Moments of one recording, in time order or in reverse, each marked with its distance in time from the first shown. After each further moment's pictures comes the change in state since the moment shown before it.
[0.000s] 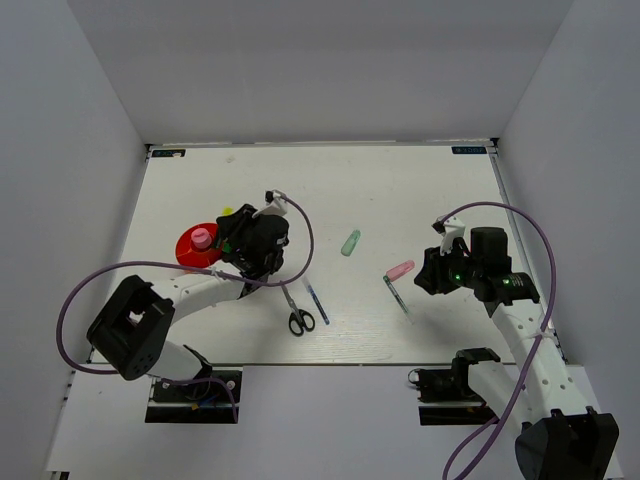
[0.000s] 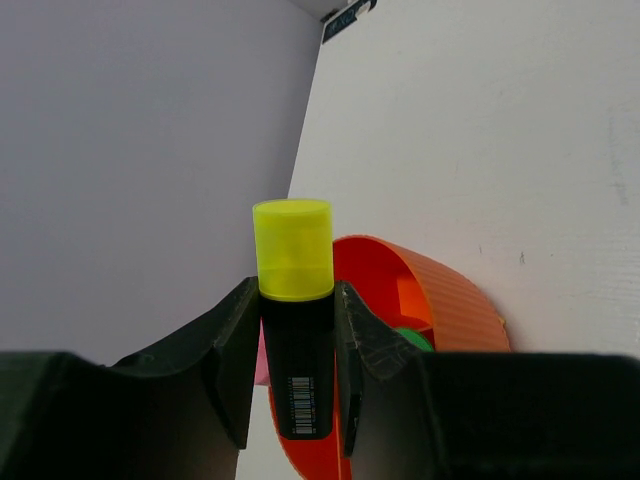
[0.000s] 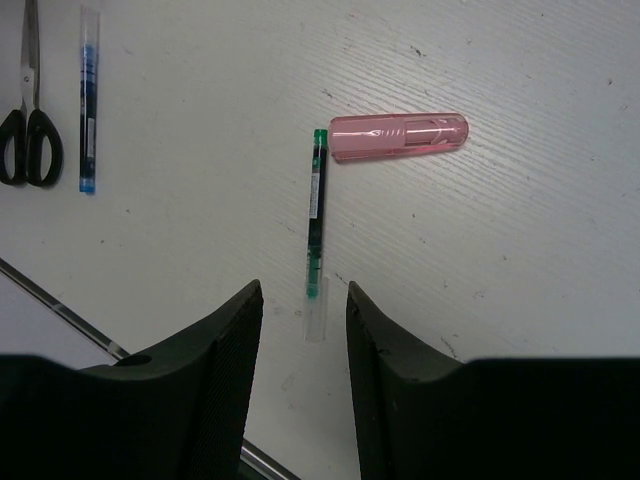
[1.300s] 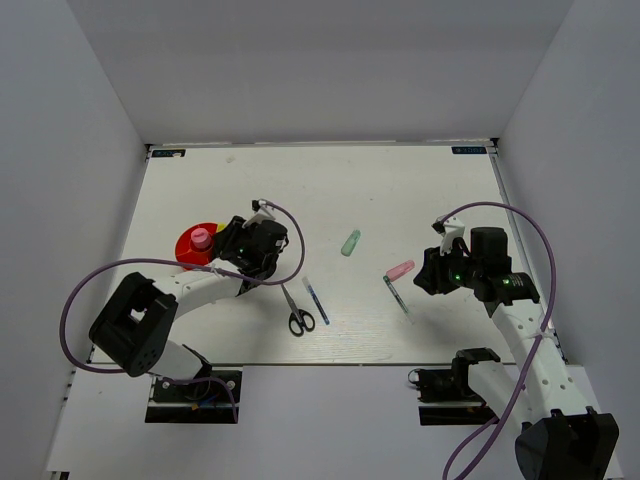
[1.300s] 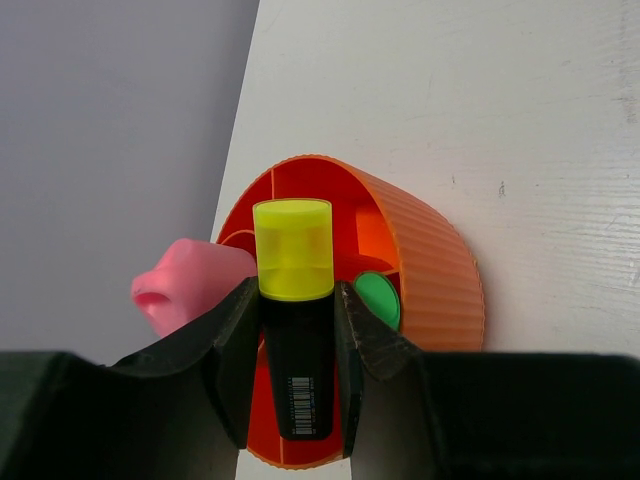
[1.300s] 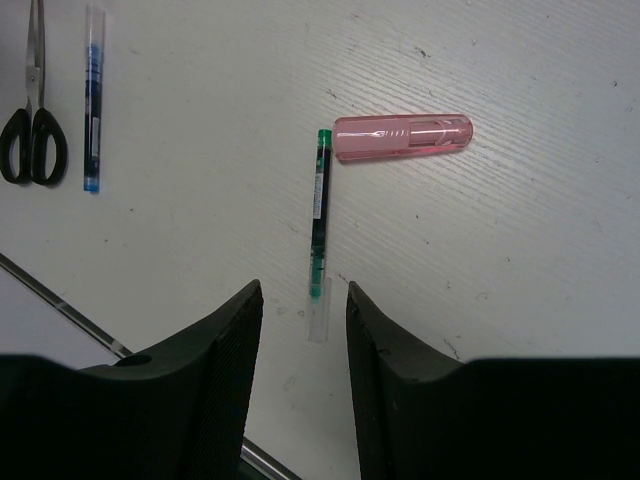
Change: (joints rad) left arm 0.062 0.017 -0.011 -0.329 0.055 -0.396; right arm 0.000 0.000 0.000 0.000 -0.010 0.000
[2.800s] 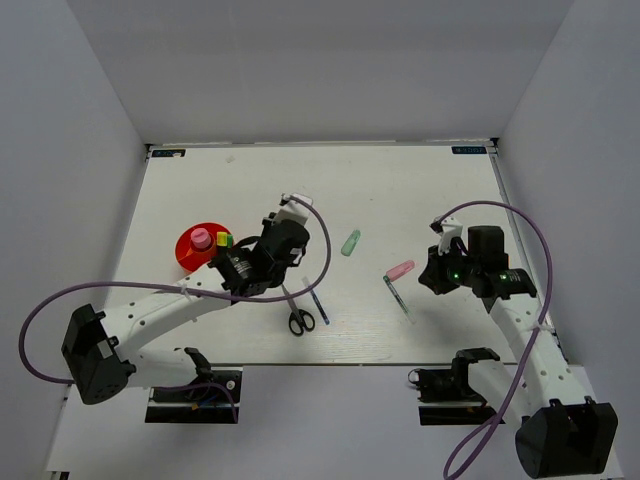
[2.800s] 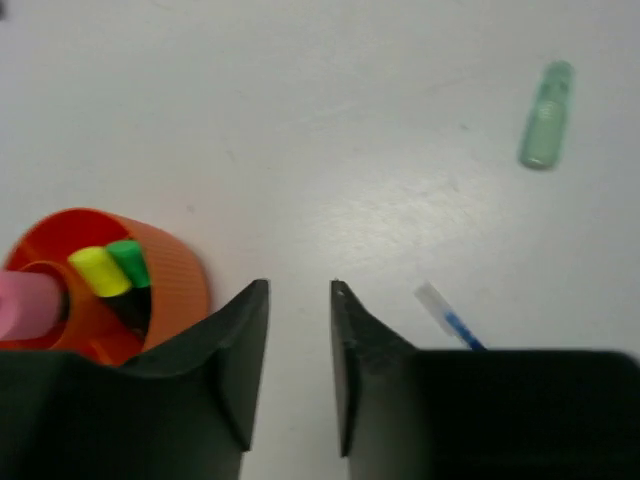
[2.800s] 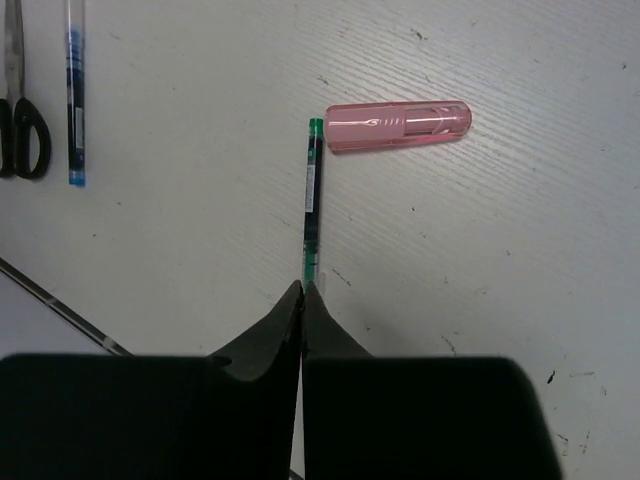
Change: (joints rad) left arm -0.303 -0.208 0.286 -0.437 0.328 -0.303; right arm 0.001 0.029 0.000 0.001 0.010 -0.011
